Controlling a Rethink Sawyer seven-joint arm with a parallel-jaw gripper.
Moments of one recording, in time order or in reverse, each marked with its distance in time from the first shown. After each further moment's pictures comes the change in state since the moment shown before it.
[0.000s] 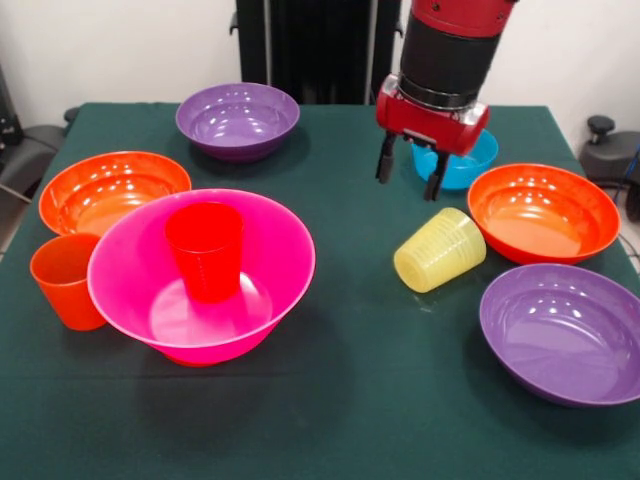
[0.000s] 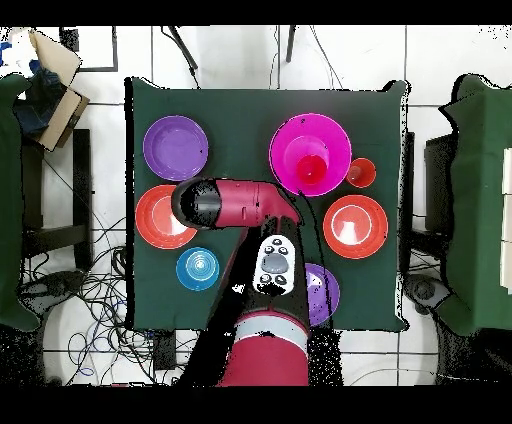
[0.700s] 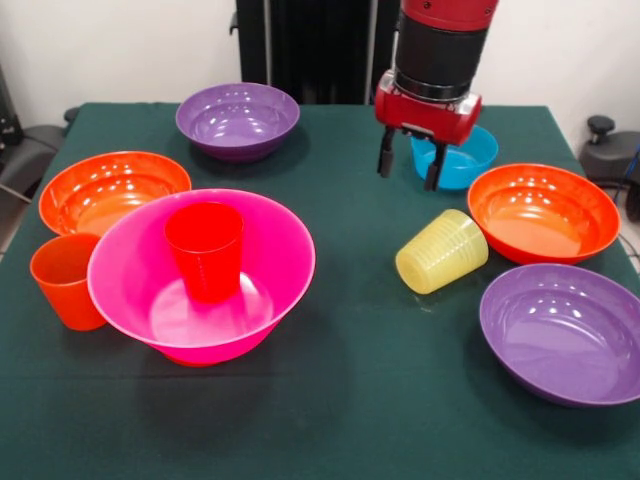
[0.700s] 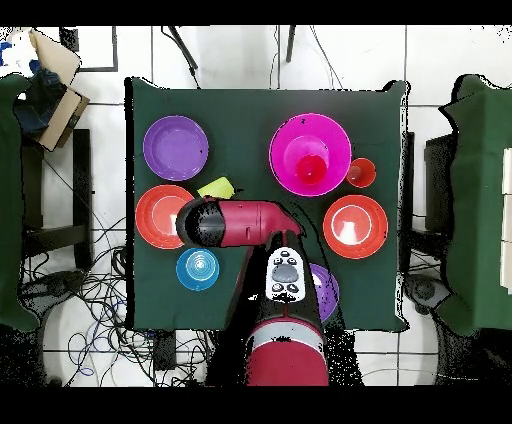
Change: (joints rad) arm -0.057 -0.037 0.083 0.127 -0.080 -0.118 0.000
